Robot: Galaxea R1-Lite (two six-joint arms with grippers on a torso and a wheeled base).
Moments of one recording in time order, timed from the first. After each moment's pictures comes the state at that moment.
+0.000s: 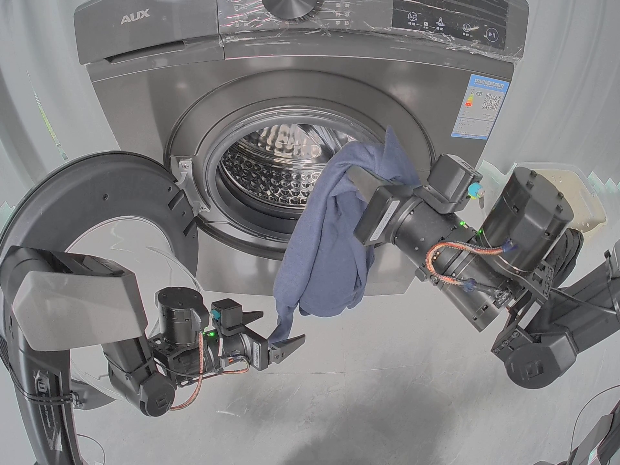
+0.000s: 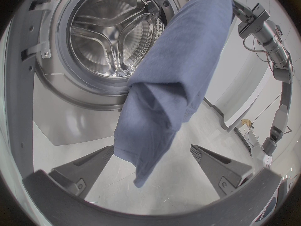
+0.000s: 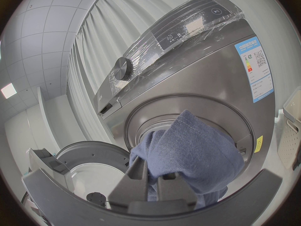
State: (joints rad) left arm -0.45 2.24 -0.52 -1.40 -0.31 -0.07; right arm 0.81 1.84 -0.85 -1.30 -0.20 0.21
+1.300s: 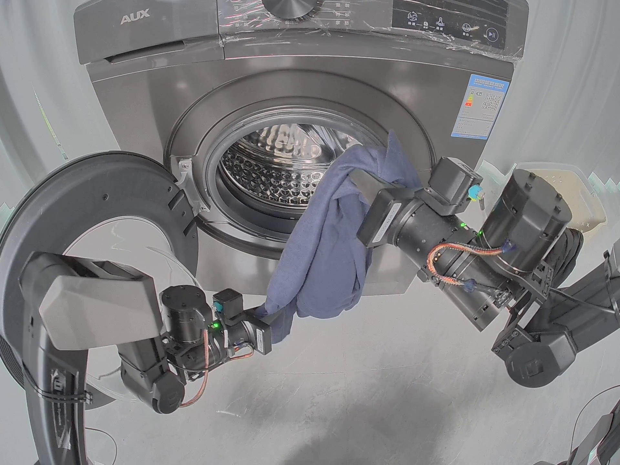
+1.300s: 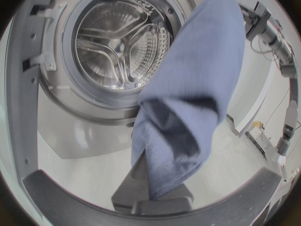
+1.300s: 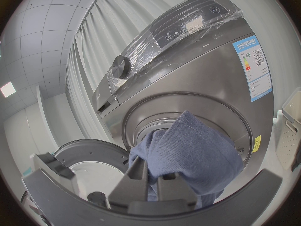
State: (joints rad) left arm -0.45 2.33 -0.59 -1.55 -0.23 -0.05; right arm 0.80 1.84 -0.84 -1.30 -0.20 0.21
